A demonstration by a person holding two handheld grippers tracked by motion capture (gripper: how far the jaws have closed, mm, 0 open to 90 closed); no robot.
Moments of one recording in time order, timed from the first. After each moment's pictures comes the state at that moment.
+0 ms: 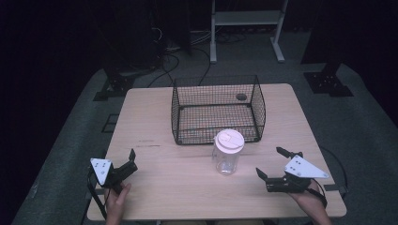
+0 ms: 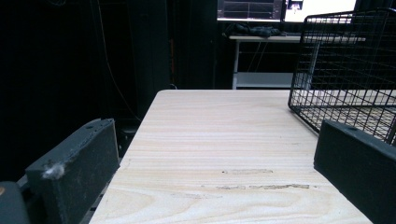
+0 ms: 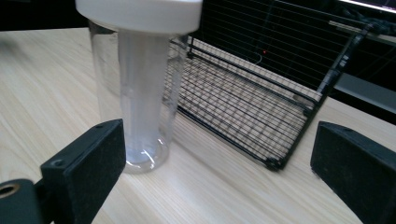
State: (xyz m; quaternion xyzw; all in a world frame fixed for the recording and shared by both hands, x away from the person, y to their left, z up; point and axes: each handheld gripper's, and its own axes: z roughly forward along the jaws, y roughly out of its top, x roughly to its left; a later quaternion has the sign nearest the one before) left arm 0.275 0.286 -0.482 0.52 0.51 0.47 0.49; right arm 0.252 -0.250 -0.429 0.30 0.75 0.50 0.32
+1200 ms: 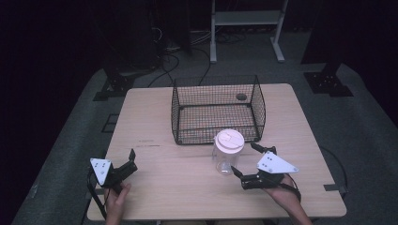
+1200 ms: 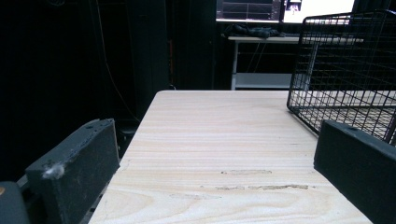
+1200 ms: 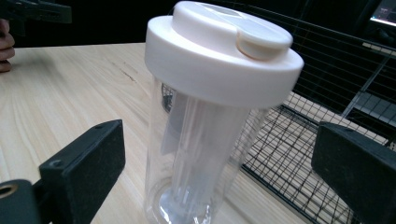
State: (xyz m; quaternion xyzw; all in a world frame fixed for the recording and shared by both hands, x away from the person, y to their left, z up) left arm 0.275 0.286 -0.482 0.52 0.51 0.47 0.49; right arm 0.265 -0.185 -0.423 0.25 0.76 0.52 0.30
